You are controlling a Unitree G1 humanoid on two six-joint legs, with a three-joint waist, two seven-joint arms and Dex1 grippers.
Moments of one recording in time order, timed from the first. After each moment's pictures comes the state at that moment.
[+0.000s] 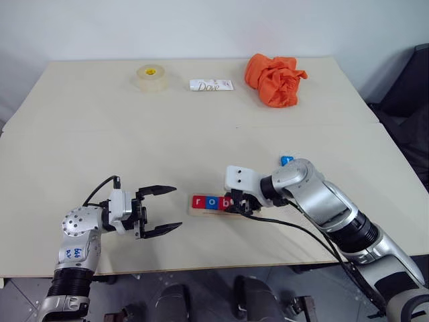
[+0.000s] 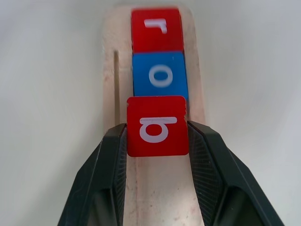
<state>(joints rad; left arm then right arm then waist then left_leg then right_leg) -0.22 0.52 0.12 0.22 -0.47 -0.29 -1.34 -0.76 -0.57 0.53 -0.24 -0.01 0.88 1.12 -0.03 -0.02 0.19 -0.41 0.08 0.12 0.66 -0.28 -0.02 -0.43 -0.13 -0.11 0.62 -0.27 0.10</state>
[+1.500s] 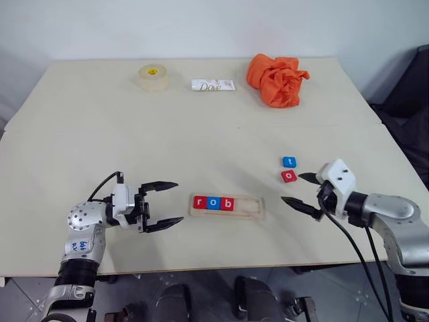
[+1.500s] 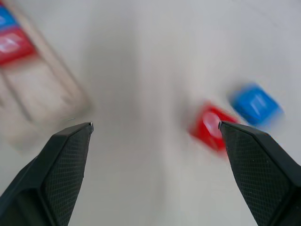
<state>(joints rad) -0.31 0.50 0.10 0.34 -0.47 -0.32 -1.37 -0.11 -0.68 -0.24 -0.27 0.26 0.55 0.87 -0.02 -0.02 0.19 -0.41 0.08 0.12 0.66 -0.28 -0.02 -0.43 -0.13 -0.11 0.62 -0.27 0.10</state>
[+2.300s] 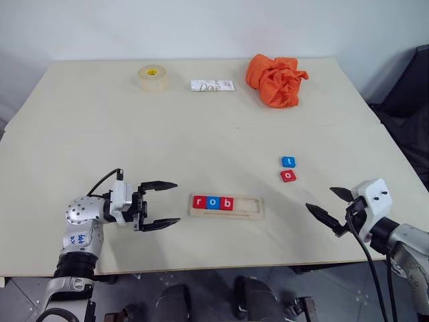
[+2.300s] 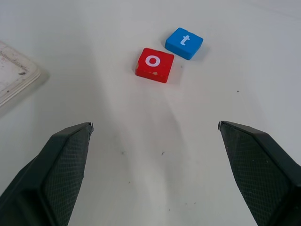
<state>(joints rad) -0.36 0.53 0.10 0.40 -0.47 -0.30 -1.45 0.10 -0.64 -0.39 -0.39 0.38 0.55 0.72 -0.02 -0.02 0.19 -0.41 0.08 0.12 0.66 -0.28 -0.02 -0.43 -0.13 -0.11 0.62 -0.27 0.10</state>
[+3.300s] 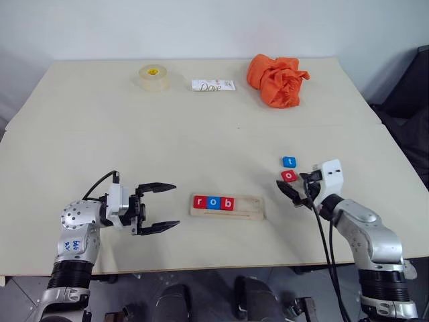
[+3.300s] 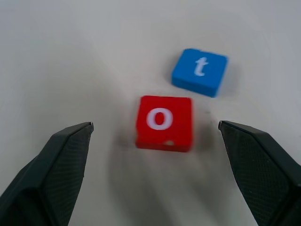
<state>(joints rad) -0.26 0.53 0.13 0.25 -0.49 -0.24 -1.40 -0.25 -0.43 -0.16 -0.11 0.33 0.61 0.46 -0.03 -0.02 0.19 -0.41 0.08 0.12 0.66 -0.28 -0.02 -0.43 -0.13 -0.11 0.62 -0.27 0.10</state>
